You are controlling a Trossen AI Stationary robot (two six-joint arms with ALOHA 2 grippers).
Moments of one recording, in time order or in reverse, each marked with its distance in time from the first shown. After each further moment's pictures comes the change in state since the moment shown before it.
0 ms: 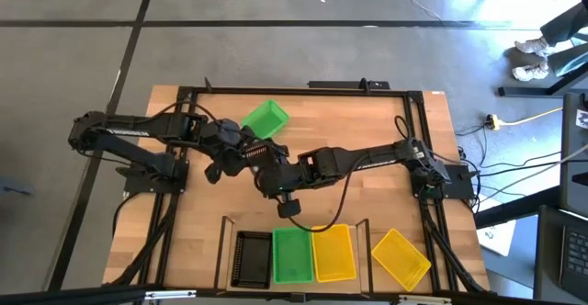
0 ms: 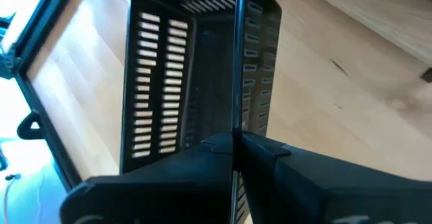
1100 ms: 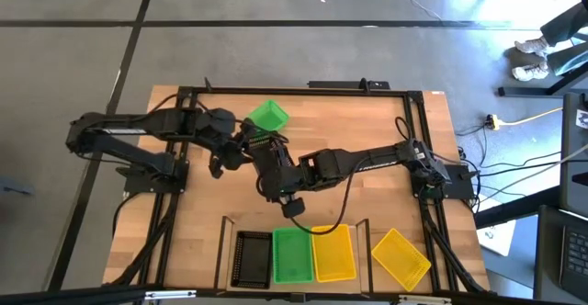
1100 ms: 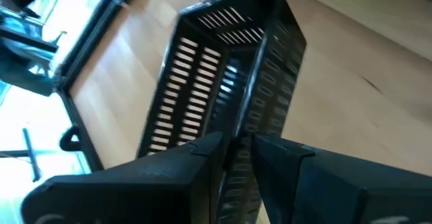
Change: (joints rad) left arm 0.066 -0.034 0.000 0.117 0.031 0.059; right arm 0.017 0.000 0.002 -0.028 0.032 -0.109
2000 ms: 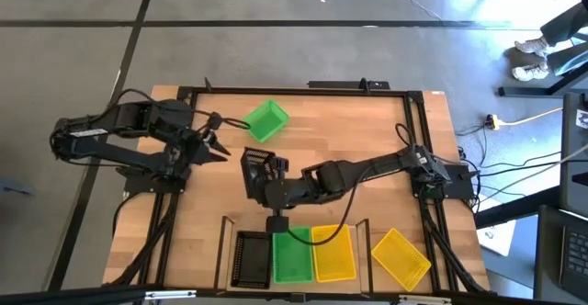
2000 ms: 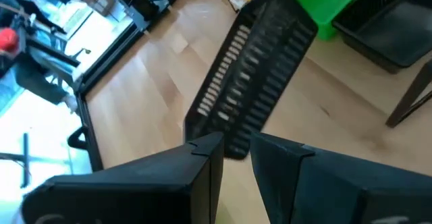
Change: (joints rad) left arm 0.000 -0.287 -0.001 -0.148 0.082 -0.145; right arm 0.070 0.000 0.005 0.198 0.010 0.396
